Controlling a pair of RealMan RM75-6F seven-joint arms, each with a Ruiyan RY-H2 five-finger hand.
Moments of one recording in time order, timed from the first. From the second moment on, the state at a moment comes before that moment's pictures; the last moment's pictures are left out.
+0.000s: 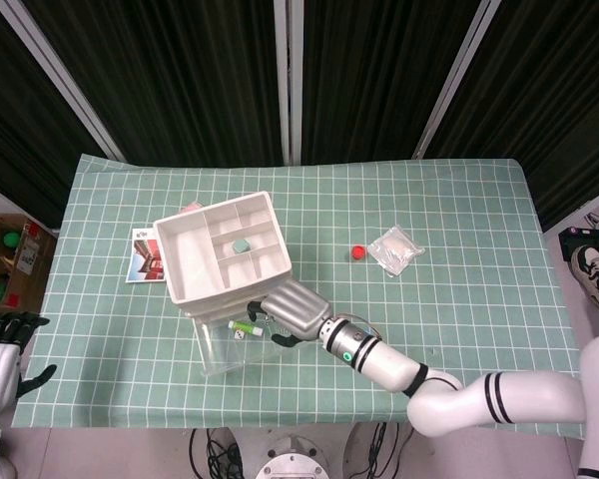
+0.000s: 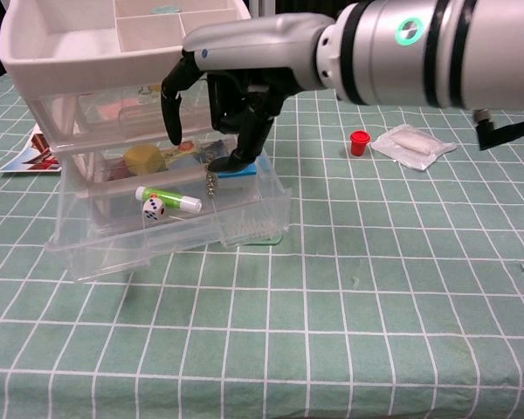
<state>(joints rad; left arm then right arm) -0.01 -1.14 -0.02 -1.59 1.57 1.61 0.15 1.12 -1.43 0.23 -1.86 -0.85 0.78 -0.47</state>
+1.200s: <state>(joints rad) -0.01 -1.16 -0.03 -1.54 1.56 1.61 0.10 1.28 -1.73 0.24 -1.77 -0.40 1.13 -0.76</state>
